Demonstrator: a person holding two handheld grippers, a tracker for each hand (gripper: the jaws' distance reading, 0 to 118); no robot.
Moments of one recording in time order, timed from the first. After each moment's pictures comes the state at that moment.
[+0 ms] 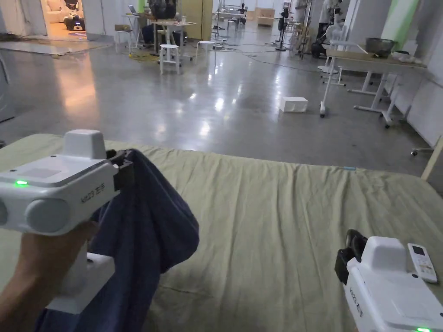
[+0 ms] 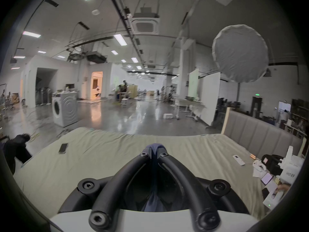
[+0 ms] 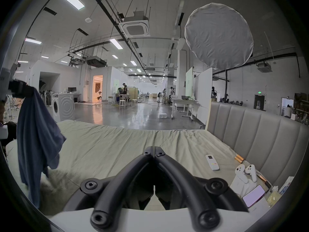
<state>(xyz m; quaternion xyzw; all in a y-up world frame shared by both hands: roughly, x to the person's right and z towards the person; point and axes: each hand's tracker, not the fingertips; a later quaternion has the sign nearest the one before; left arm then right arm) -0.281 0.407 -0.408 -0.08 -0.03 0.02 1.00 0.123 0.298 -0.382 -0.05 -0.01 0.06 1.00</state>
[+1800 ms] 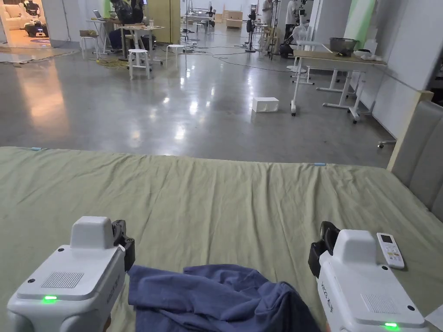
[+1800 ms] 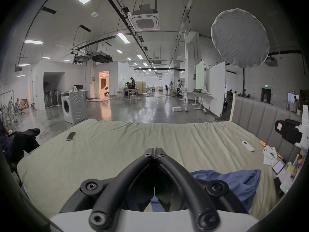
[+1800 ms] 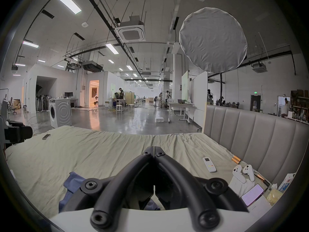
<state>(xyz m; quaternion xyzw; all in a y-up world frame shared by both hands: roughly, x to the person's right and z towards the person) -0.233 0.302 -0.371 -0.11 0.05 0.00 0.99 0.114 0.304 -0.372 -0.03 -0.02 0.05 1.00</state>
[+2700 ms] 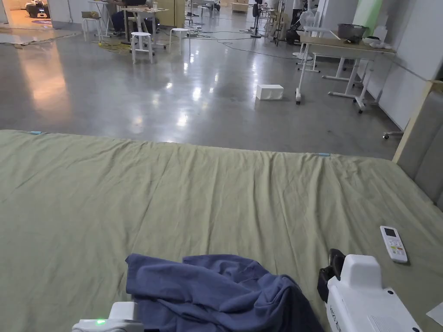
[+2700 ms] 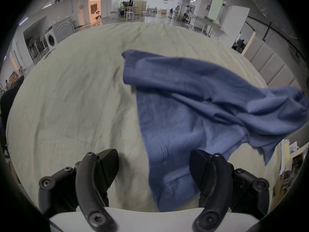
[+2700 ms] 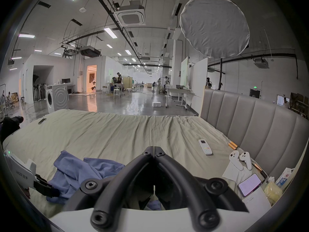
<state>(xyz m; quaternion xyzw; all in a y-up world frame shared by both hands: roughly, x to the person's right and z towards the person) -0.223 0.098 -0.416 -0.50 0.01 0.06 0.86 0.137 0.254 -0.376 -0.11 -0.03 0.06 0.99</state>
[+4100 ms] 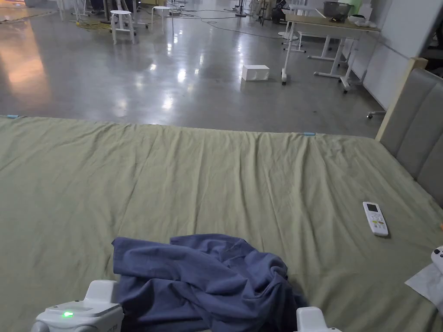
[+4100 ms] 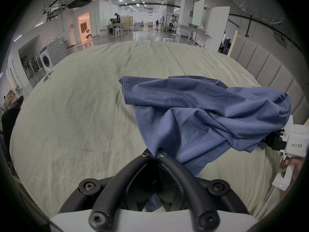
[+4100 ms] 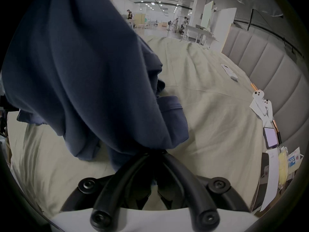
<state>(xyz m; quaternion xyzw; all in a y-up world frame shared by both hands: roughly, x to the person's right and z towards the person) -0.234 0.140 -0.385 -0.43 -0.03 0.01 0.90 0.145 0.108 -0.370 -0.42 0.02 0.08 0.90</state>
